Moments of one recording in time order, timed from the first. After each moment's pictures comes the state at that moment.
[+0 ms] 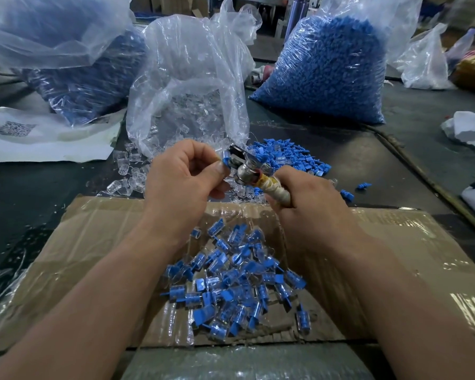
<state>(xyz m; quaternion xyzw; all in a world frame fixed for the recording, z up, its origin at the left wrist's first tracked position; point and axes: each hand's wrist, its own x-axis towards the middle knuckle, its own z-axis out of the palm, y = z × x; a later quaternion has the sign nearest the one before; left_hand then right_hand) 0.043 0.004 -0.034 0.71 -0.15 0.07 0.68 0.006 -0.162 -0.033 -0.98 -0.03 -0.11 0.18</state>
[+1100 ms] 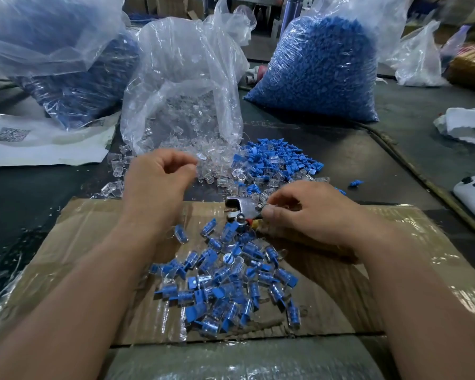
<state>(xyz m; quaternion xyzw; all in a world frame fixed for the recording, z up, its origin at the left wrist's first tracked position) 0.059 0.015 -0.045 0.81 -0.07 0.13 0.56 0.006 -0.187 -0.021 -0.98 -0.03 0.07 0.19</state>
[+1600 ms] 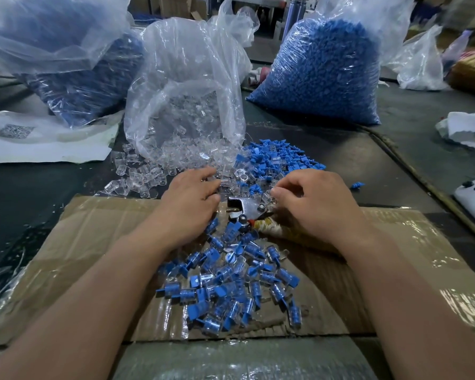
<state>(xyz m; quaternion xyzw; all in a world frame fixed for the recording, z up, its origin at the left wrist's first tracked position) 0.062 0.004 -0.054 0.94 -0.21 -0.05 0.27 0.012 -0.186 -0.033 -0.97 -0.01 -0.12 0.19</state>
